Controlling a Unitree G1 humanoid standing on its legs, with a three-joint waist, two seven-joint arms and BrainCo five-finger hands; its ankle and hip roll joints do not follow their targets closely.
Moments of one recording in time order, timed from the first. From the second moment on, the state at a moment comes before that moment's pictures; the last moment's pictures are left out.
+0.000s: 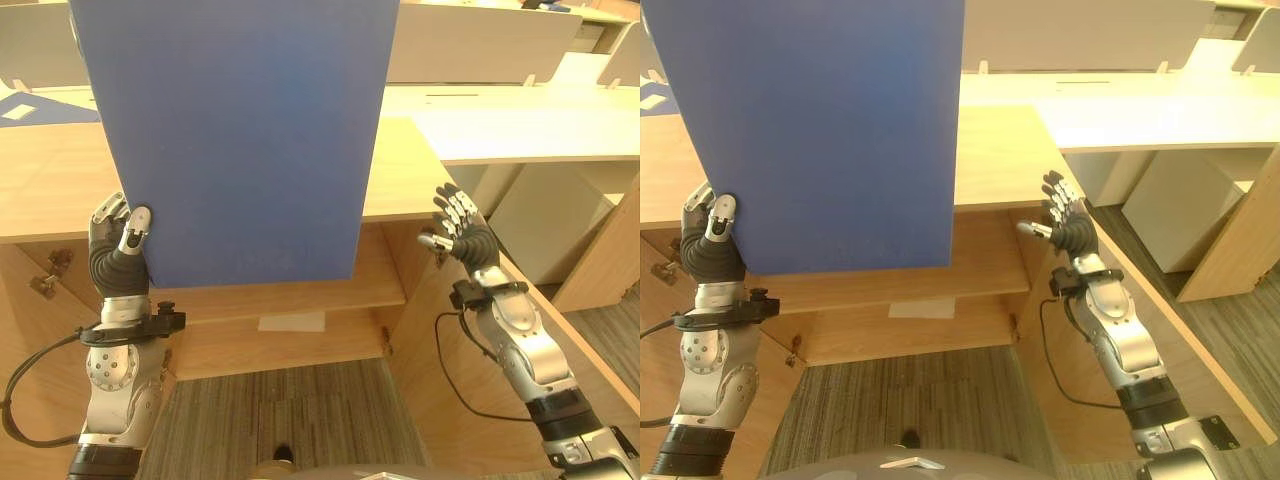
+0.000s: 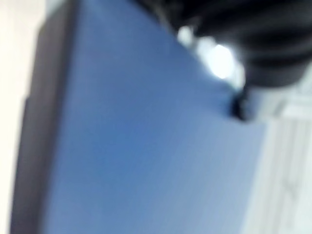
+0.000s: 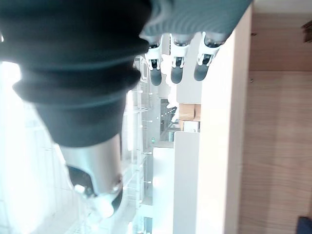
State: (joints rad) left arm 0.07 0.45 0.07 -0.15 -0.59 -0.52 -0.18; right arm -0.27 -0.44 0.17 -0.04 0.53 -0.07 0.09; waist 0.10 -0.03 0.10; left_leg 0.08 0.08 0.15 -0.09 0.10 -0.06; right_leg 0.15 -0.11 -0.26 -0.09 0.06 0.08
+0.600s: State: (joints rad) left arm 0.07 0.46 0.00 -0.09 -0.61 -0.43 -0.30; right arm -0.42 -0.43 0.24 -0.03 0.69 0.05 0.07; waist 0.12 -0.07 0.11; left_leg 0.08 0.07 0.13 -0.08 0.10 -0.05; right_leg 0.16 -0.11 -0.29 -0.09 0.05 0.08
